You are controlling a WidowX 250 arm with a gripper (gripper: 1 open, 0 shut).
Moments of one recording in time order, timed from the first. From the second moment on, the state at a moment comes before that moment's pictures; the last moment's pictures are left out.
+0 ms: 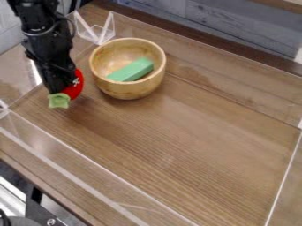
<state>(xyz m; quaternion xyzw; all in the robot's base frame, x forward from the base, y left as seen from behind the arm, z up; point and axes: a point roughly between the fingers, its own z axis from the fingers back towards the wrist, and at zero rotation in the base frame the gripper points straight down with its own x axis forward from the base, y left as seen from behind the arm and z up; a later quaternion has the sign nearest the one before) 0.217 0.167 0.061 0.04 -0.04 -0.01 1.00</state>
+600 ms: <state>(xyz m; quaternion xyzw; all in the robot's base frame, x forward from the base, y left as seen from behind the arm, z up) 0.222 0.190 0.067 0.02 -0.04 0.01 1.00</state>
